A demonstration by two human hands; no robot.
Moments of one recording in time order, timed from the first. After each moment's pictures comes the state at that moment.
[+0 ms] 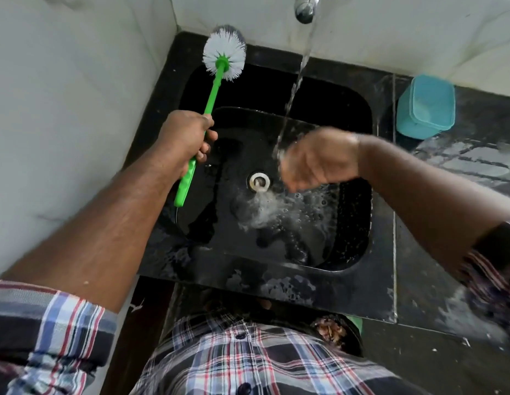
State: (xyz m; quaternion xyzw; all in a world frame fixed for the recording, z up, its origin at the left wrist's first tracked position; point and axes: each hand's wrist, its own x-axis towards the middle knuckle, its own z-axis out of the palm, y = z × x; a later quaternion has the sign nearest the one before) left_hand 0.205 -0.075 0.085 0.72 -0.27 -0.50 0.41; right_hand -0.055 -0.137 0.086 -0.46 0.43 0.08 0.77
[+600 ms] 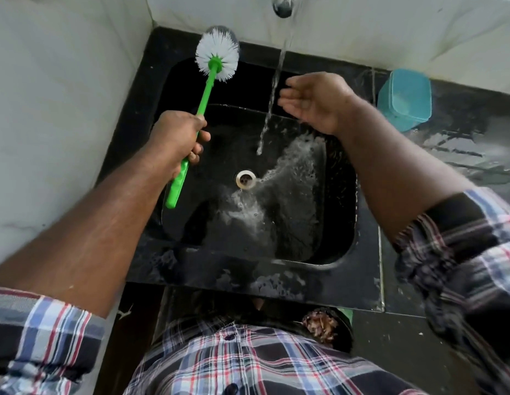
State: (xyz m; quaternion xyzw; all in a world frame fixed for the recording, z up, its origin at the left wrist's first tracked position) left_hand 0.189 -0.079 0.082 0.72 -0.28 -0.50 0.39; right_hand -0.049 -0.201 0.089 -0.35 0.54 -0.32 0.69
